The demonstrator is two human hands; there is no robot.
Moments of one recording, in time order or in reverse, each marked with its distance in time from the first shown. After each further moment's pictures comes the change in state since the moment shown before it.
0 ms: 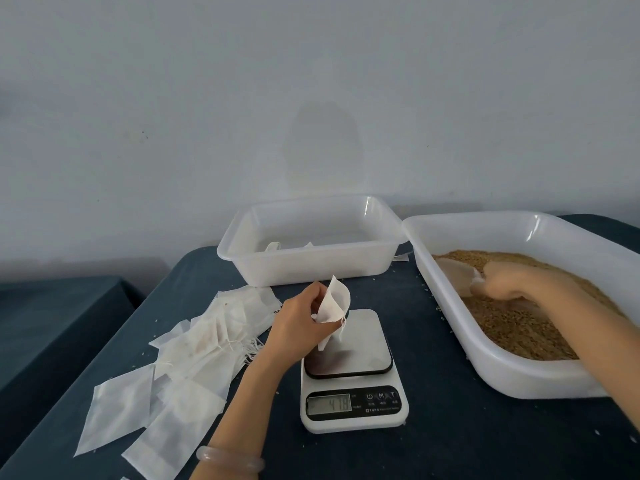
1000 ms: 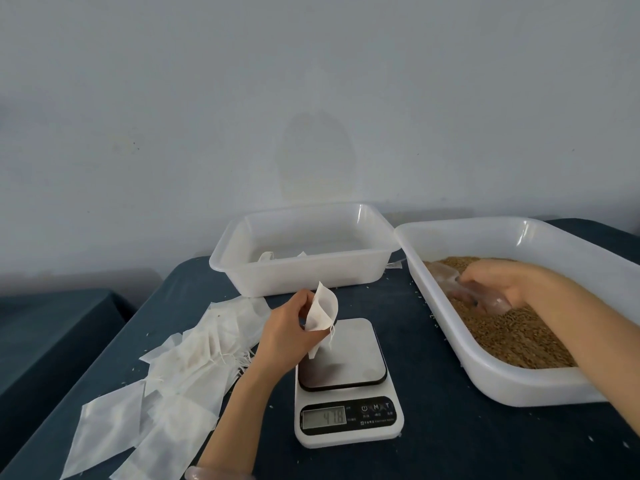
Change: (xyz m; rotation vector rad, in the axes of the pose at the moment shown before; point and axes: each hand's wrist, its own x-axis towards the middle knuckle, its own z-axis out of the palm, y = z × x) left_hand 0.001 -0.001 -0.004 -0.051 0.068 0.036; right_hand 0.027 0.012 -0.006 0.788 -0.312 0.083
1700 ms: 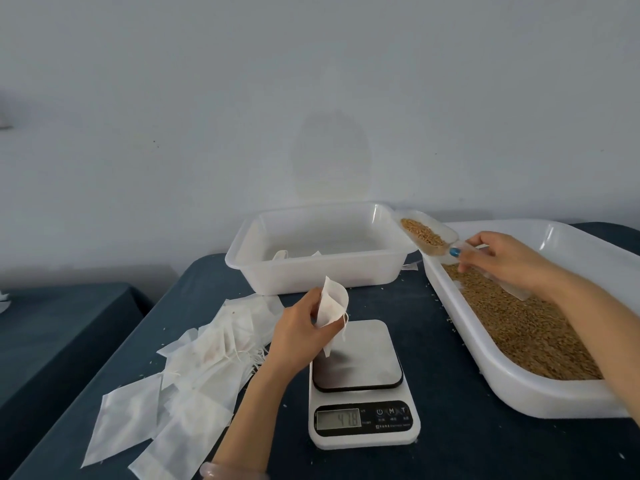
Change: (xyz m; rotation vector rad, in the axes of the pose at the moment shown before) left_hand -0.001 0.001 -0.002 -0.047 0.016 -0.101; right_hand -0.026 -0.015 0.010 -0.279 0.227 -0.663
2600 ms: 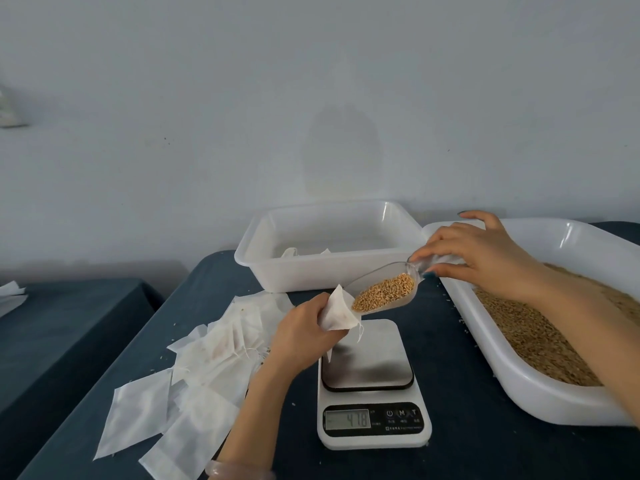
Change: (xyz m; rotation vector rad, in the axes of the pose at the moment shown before) left_hand 0.002 -0.005 -0.007 0.206 -0.076 -0.033; right_hand -0.004 -0.036 0.023 -0.567 0.063 -0.685
